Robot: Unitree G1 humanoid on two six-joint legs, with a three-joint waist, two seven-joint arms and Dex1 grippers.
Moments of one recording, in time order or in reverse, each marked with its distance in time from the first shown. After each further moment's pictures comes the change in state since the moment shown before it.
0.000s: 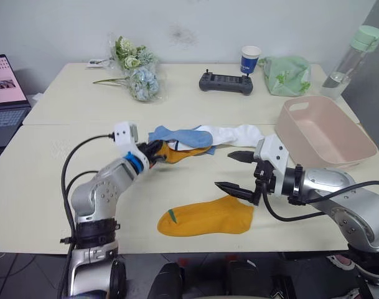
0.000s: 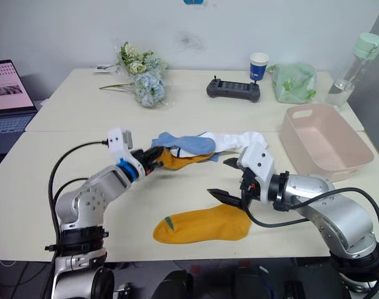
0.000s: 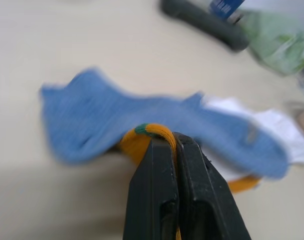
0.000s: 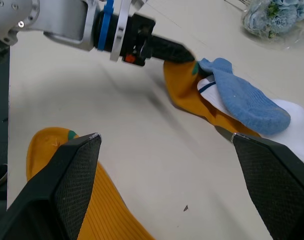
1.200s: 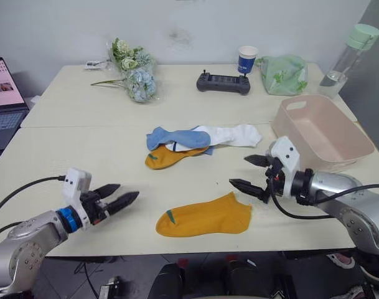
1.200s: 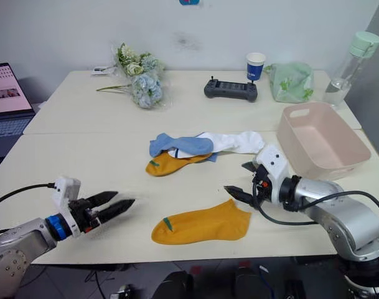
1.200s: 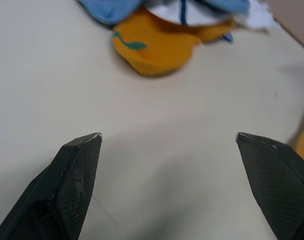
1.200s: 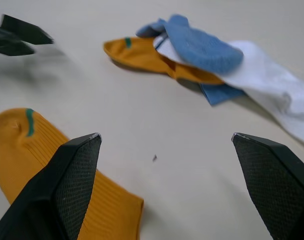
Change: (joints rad) left arm 0.604 0.357 0.121 -0.177 -0.136 -0.054 -0.442; right arm 0.038 -0.013 -0.071 0.048 0.018 0.048 0.001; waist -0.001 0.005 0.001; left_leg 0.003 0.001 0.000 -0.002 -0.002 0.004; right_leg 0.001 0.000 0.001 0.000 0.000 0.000
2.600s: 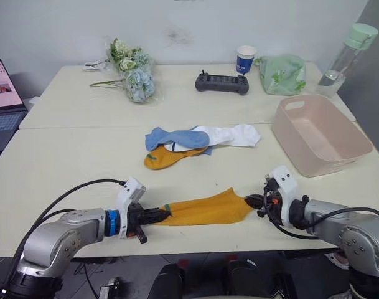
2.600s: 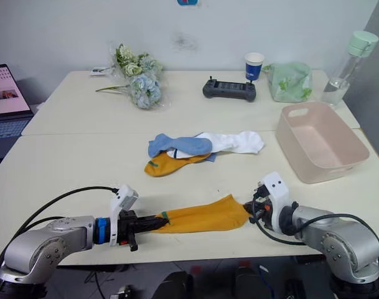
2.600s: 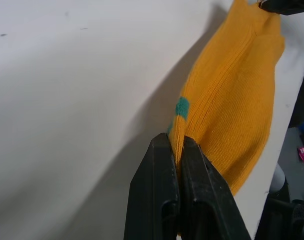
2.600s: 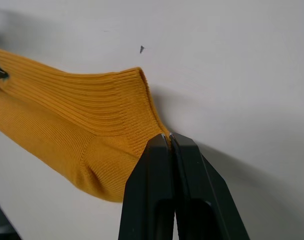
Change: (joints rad) left arm -0.011 0.120 -0.361 -0.142 0.102 0.106 -0.213; right arm 0.189 0.163 -0.151 -0.090 0.080 0.477 -0.263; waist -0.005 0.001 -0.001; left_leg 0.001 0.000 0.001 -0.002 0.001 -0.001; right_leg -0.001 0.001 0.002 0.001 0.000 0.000
